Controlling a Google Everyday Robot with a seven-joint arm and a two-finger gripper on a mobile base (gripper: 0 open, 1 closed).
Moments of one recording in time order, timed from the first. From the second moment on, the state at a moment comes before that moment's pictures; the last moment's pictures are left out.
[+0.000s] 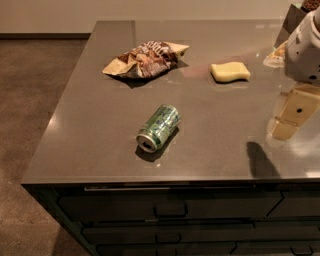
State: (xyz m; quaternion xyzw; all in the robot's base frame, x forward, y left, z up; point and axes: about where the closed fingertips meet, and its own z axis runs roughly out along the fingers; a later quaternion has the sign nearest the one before) arm 0.438 -0.216 0.977 -0.60 0.78 -0.04 0.16
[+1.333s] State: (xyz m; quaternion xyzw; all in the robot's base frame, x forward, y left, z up) arm 0.481 -0.130 0.949 -0.79 0.60 -0.08 0.10
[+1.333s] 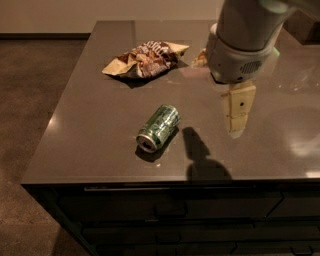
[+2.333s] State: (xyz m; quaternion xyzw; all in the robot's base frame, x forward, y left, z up) arm 0.484 -0.056 0.918 -0.91 0.41 -0.05 0.06
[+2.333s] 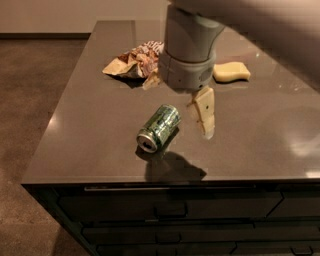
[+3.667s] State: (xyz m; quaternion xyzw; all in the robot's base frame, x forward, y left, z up) arm 0.466 -0.020 0.849 -0.92 0.38 0.03 0.03
